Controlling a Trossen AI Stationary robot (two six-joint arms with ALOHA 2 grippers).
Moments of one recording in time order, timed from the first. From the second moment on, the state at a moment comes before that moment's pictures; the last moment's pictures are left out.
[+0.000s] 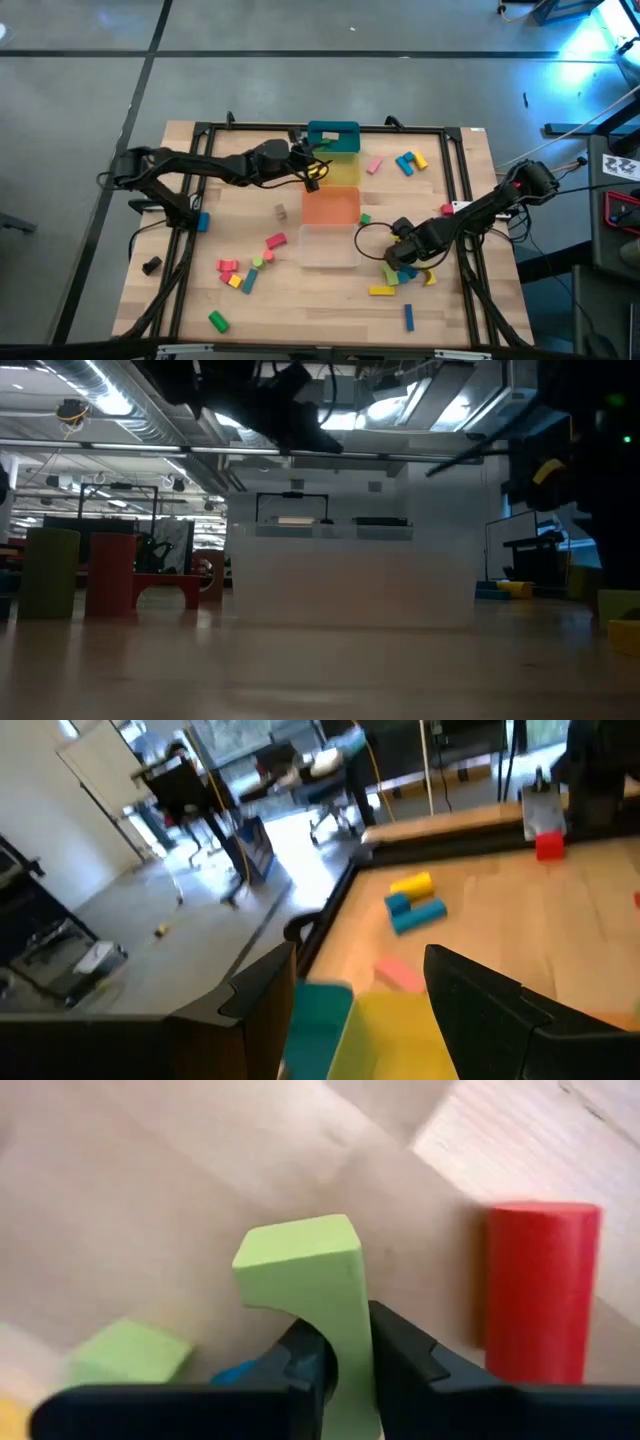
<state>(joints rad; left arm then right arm) 0.21 1.51 0.93 0.36 -0.29 0.34 0.46 1.48 0.77 -0.79 0.09 1.41</state>
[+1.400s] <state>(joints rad) 0.07 1.23 0.93 -0.54 -0.29 -0.09 -0.02 1.48 1.03 -0.46 0.22 0.46</state>
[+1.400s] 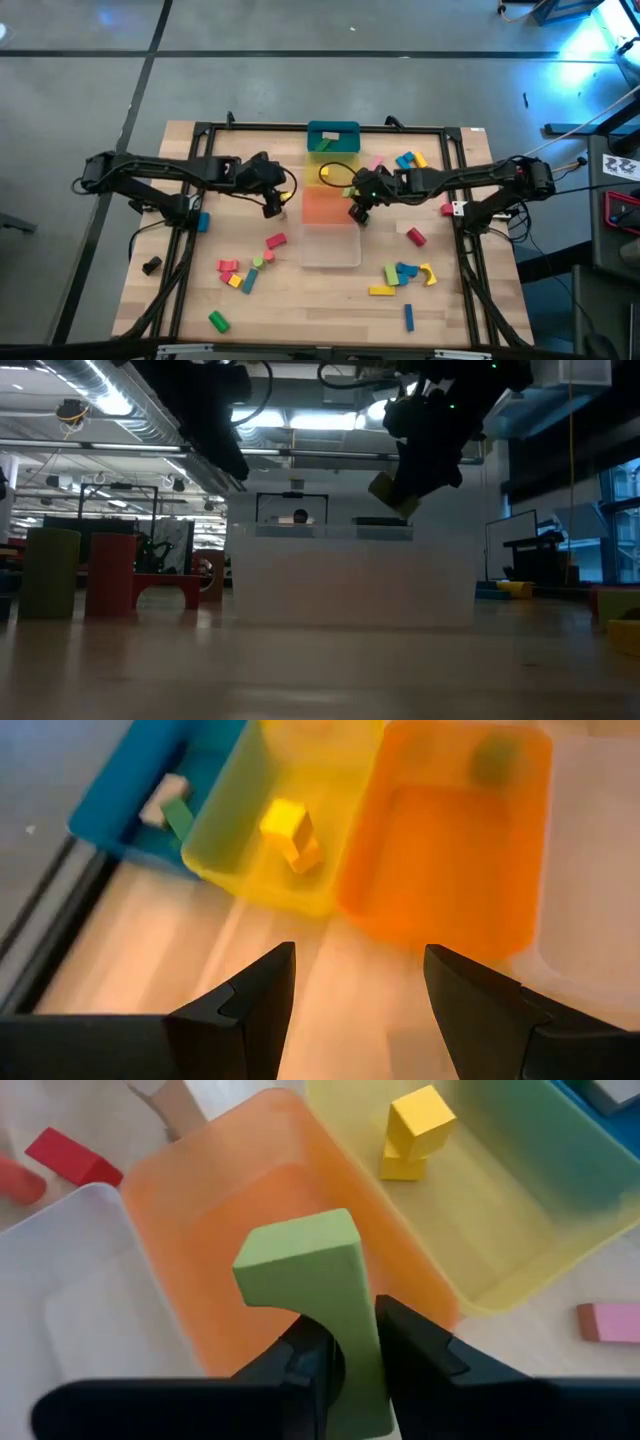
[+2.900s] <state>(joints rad) -0.01 1.23 0.57 -0.24 -0.25 -0.31 -0.03 1.48 1.03 -0.46 0.22 0.43</state>
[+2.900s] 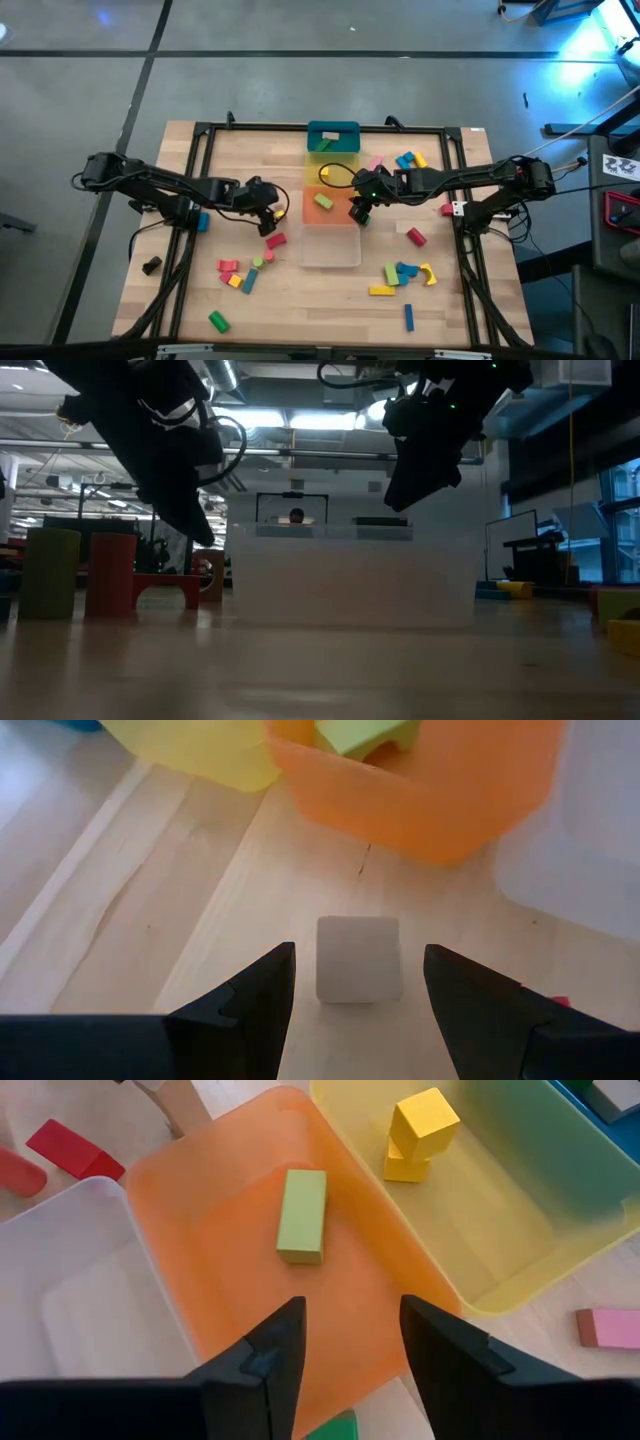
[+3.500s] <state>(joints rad) -0.01 1.29 0.57 -0.21 -0.25 -0.31 -0.03 1.48 1.03 -0.46 0.22 0.43</state>
